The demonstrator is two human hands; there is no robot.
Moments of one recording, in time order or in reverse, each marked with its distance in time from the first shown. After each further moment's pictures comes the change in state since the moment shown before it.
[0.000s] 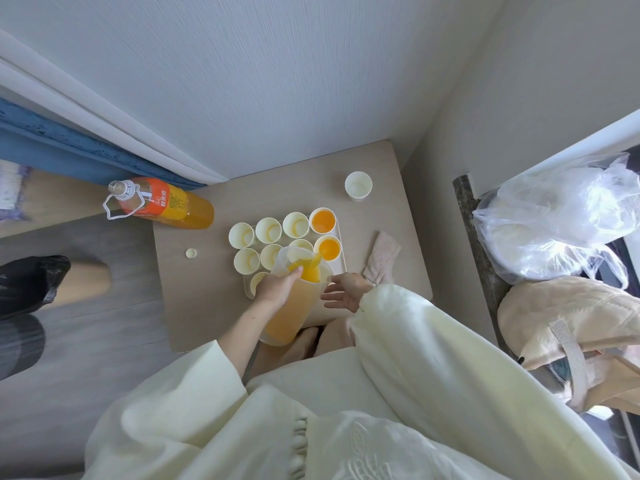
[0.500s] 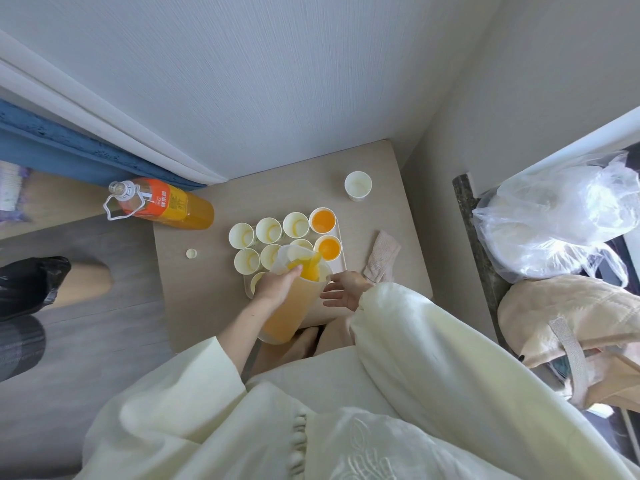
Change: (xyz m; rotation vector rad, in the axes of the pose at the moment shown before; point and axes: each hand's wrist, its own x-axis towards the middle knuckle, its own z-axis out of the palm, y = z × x) left_hand -0.005 0.005 -0.003 -0.004 -0.023 0.009; right_hand -0.001 -0.001 0.002 0.005 0.002 -0.011
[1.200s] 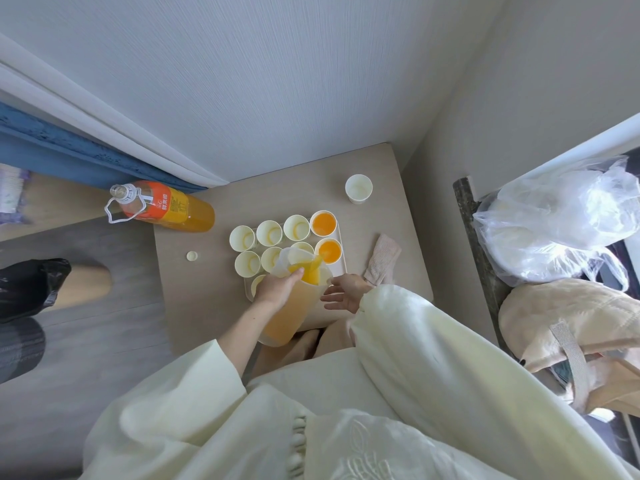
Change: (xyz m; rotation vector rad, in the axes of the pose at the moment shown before) left_hand -0.006 0.007 -0.003 0.055 0.016 -0.006; right_hand -0.002 -0.003 0.002 -0.027 0.016 0.015
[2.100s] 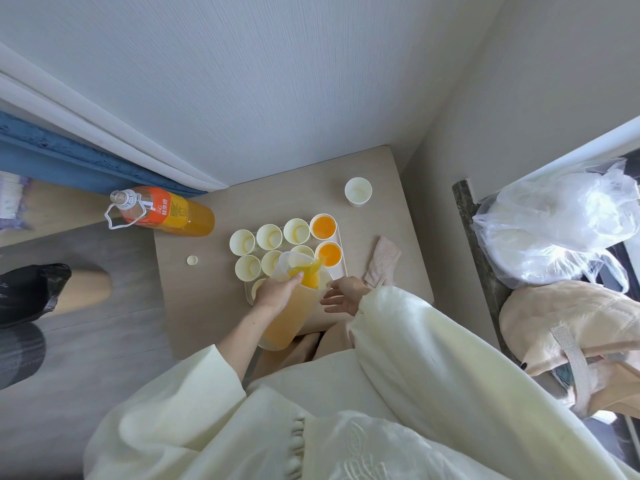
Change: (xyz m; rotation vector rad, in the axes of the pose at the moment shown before) left_hand 0.009 -0.005 0.001 0.009 -0.004 0.026; right_hand -0.003 -0.003 0.003 -0.014 0.005 0.008
